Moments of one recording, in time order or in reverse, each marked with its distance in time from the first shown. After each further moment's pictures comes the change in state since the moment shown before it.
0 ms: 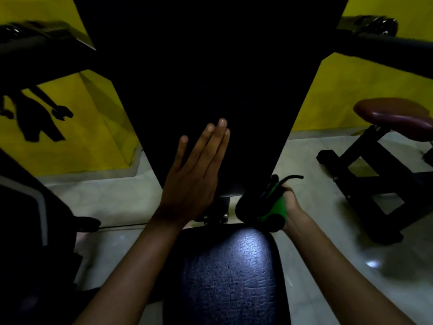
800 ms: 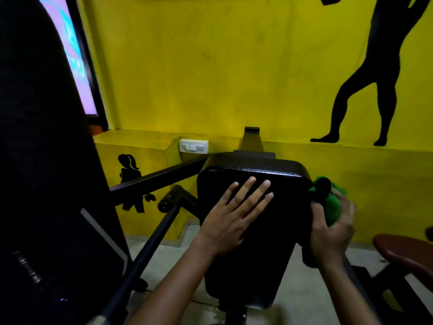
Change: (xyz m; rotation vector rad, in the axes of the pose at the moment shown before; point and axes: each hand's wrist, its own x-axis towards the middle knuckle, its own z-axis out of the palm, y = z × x) left_hand 0.259 -0.096 -0.270 0.109 -0.169 0.119; right_hand -0.260 -0.271 0.208 -0.562 0.109 -1.241
